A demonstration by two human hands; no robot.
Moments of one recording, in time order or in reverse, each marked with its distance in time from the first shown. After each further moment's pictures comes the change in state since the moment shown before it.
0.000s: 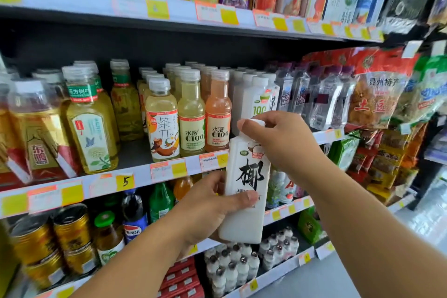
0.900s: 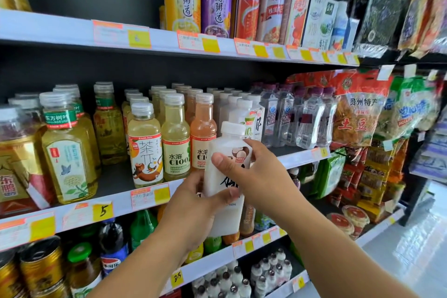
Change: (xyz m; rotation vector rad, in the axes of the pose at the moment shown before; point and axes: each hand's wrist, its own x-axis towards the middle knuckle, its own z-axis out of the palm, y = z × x) left_hand 0.027 0.016 0.011 -0.035 0.282 0.184; right_hand -0.009 0.015 0.006 0.099 -0.092 0.005
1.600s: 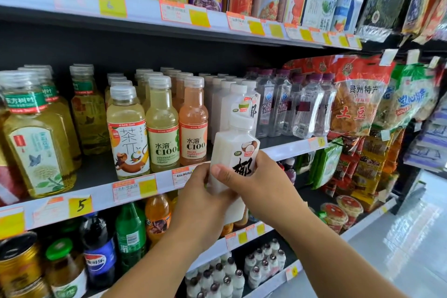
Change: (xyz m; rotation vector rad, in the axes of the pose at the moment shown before) left_hand 0.010 -0.014 0.036 -0.040 0.000 0.043; right_hand 0.003 0.050 0.002 -0.031 0.027 0.098
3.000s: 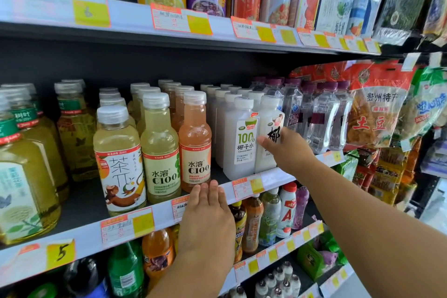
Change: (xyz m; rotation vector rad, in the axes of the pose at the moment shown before) left_hand 0.076 -0.043 -0.001 1.817 -0.138 0.347; right_hand 0.160 0.038 -0.049 -0.211 0.141 0.033
